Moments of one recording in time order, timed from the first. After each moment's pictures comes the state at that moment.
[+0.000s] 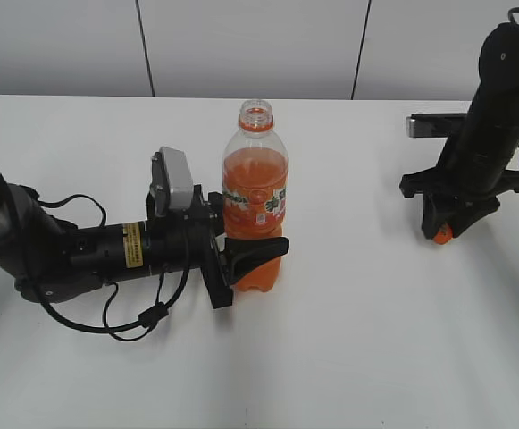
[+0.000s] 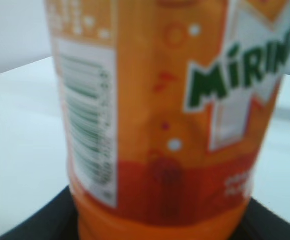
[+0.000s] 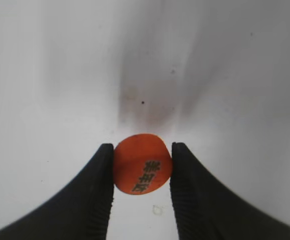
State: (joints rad) left arm -0.38 2.31 -0.91 0.99 -1.29 -0.26; right arm 0.14 2.12 -1.42 0.13 0.95 -0.10
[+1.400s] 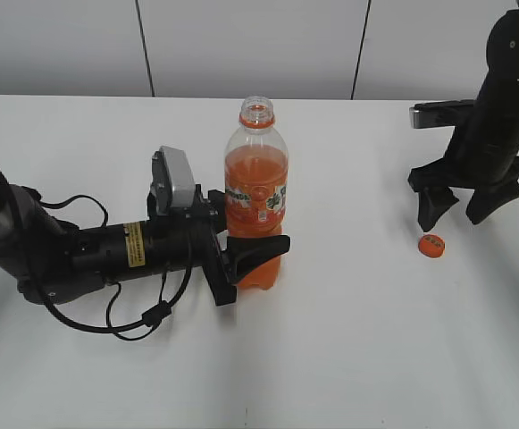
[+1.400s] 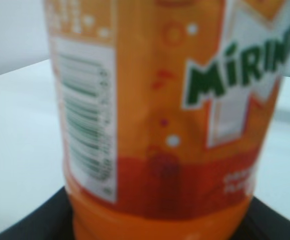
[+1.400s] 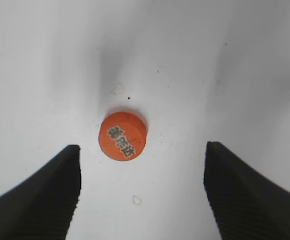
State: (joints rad) left arm -0.39 2.31 -0.91 0.96 -1.29 -0.26; right arm 0.14 2.09 -1.42 0.09 0.97 -0.15
